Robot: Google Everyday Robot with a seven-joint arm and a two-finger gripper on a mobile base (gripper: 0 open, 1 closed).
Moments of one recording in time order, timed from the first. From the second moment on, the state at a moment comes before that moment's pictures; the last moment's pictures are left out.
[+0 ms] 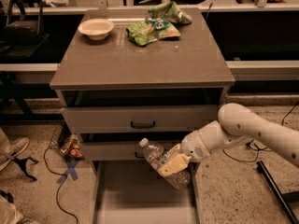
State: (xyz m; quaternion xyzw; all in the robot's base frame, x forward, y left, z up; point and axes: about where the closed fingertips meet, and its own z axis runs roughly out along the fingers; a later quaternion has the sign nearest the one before) arm 0.453 -0.057 0.619 -0.48 0.75 0.43 0.16
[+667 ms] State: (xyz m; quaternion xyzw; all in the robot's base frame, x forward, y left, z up) arm 0.470 -0.076 0.515 -0.45 0.77 0.38 0.23
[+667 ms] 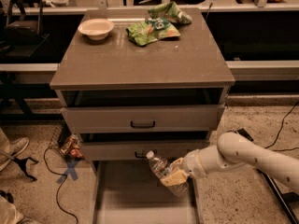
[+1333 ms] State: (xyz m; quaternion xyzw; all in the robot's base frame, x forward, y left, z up) arm 0.481 -0.051 0.359 -0.42 0.81 0.36 0.22
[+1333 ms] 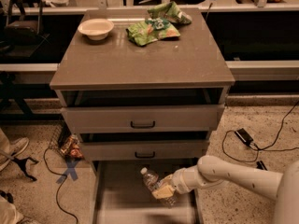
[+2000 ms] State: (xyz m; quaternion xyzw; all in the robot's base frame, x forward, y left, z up) arm 0.492 -0.003 0.260 -0.39 0.85 0.33 0.15
